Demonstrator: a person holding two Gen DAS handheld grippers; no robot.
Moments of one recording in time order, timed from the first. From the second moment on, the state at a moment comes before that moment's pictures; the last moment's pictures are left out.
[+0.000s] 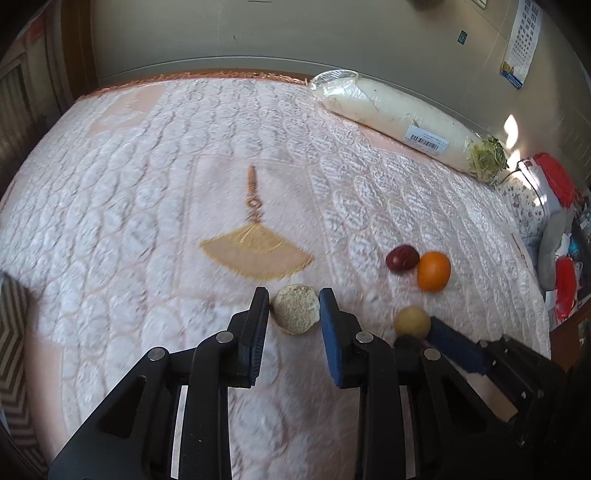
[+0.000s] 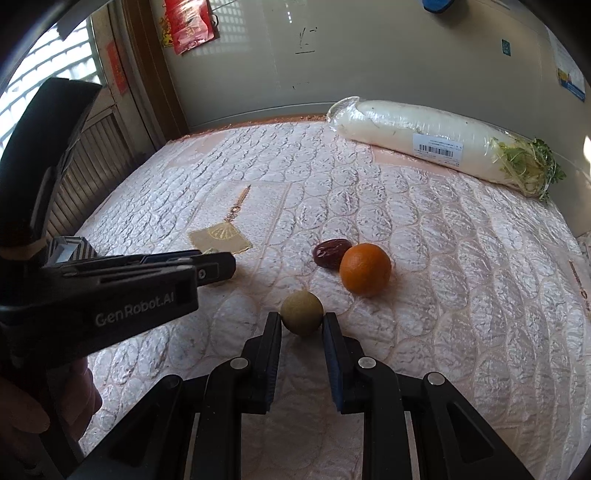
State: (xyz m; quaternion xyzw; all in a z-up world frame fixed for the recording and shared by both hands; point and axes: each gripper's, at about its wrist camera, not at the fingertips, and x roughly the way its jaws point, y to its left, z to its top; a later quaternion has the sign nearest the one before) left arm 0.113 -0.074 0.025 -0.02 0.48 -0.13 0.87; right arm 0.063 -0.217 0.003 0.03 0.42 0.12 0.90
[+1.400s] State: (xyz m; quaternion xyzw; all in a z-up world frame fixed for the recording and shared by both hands) left arm -0.035 0.079 0.058 -0.03 0.41 -0.04 0.91; right arm -0.031 -0.093 0.034 -0.02 0.39 0.19 0.90
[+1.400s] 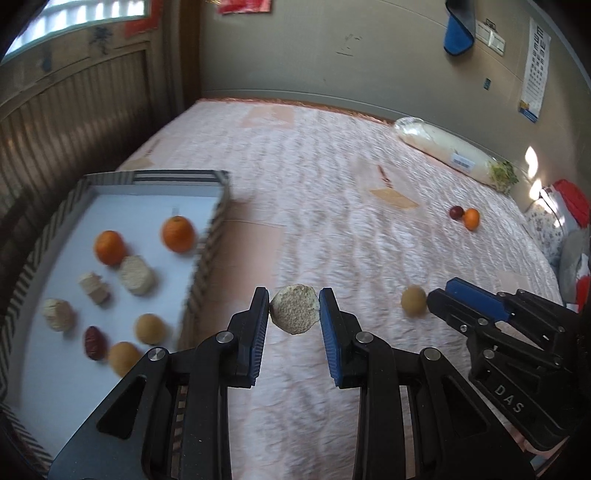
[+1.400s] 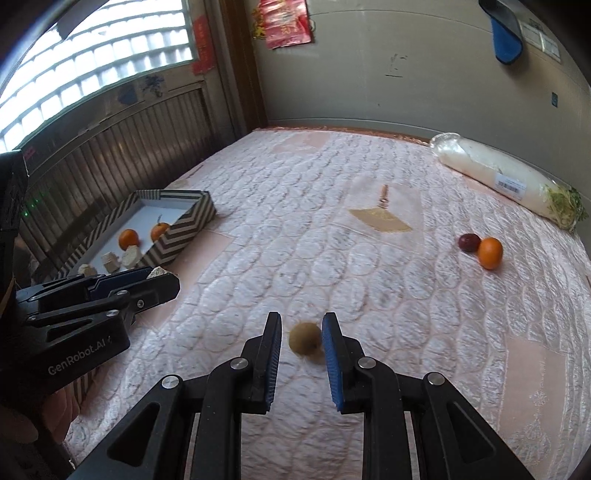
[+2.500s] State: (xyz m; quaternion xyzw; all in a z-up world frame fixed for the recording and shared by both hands) left arm -0.035 0.109 0.050 -0.05 0.42 -0.02 0.91; right arm -0.006 -0.053 0.002 -0.05 0.41 0.21 0.89
